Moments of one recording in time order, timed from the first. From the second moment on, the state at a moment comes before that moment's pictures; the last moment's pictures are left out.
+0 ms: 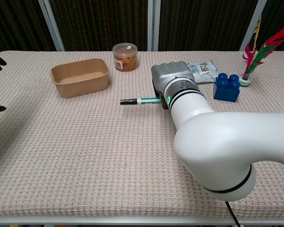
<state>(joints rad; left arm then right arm) -0.27 -1.58 -0.18 -1.61 1.23 1.41 0.38 1.02 -2.12 0.41 -1.21 -0.54 1.30 -1.11</state>
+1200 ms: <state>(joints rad) -0.65 -1.86 -0.36 -1.41 1.26 1.39 0.74 1.15 -2.10 0.58 -1.31 -0.61 1.45 -1.20</state>
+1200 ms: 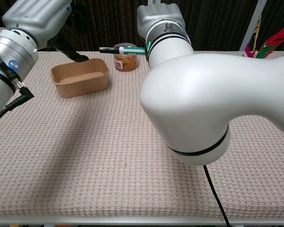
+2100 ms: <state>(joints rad) -0.73 -1.96 -0.38 -1.37 1.14 1.41 0.91 1.21 -2.18 0.60 -1.25 -0.61 1.45 -1.20</state>
